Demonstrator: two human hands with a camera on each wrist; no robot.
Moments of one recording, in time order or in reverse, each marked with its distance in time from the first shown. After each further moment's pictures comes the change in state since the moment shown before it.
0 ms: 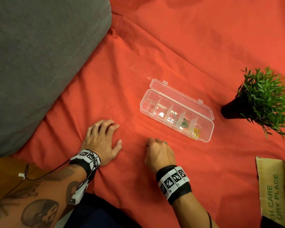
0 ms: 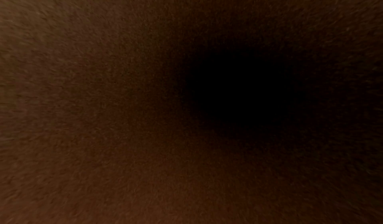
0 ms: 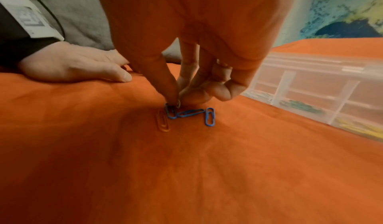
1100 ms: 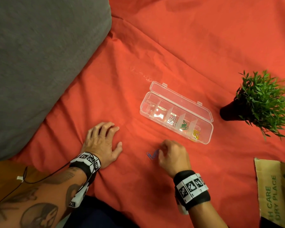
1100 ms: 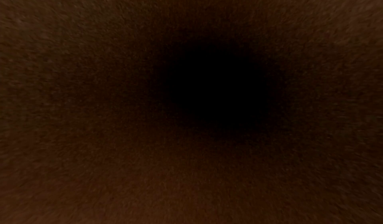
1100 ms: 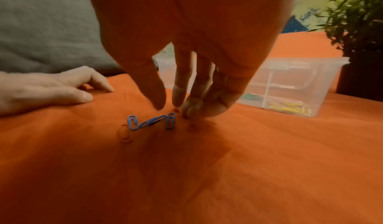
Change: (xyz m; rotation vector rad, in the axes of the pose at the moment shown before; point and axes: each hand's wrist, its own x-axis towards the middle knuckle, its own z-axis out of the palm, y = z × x) left_hand 0.000 -0.001 0.002 -0.009 0.003 -0.001; right_hand -0.007 0.044 -0.009 0.187 0.142 0.078
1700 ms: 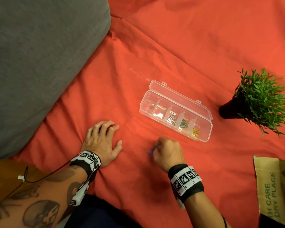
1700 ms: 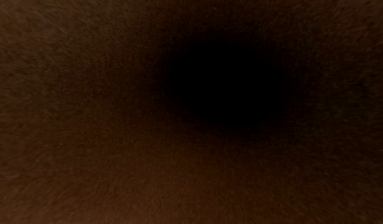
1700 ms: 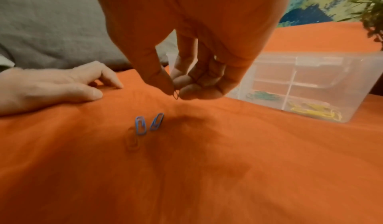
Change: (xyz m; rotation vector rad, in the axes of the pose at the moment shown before) left_hand 0.000 0.000 -0.001 0.005 0.001 0.005; right_hand 0.005 -0.020 0.001 0.026 -0.063 0.077
